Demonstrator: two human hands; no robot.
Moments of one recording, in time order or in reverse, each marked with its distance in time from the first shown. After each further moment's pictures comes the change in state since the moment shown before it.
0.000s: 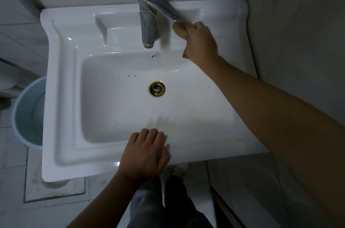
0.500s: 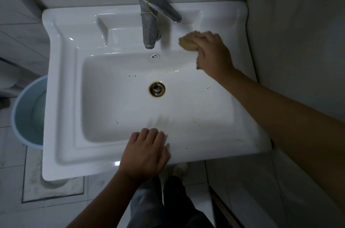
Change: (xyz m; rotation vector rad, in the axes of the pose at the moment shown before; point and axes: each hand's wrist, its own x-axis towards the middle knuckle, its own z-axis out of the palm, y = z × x) left_hand 0.000 0.001 -0.002 0.021 0.020 0.006; right_hand -0.039 0.039 -0.008 0.019 0.083 -0.188
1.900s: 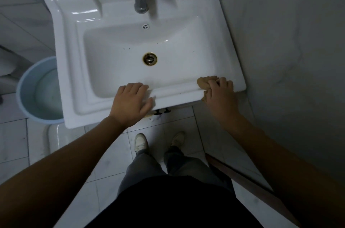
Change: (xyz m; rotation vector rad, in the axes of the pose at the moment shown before) left_hand -0.039 -0.040 -0.028 -0.022 -0.018 0.033; right_hand -0.273 -0.084 -0.047 -0.179 -0.201 0.481
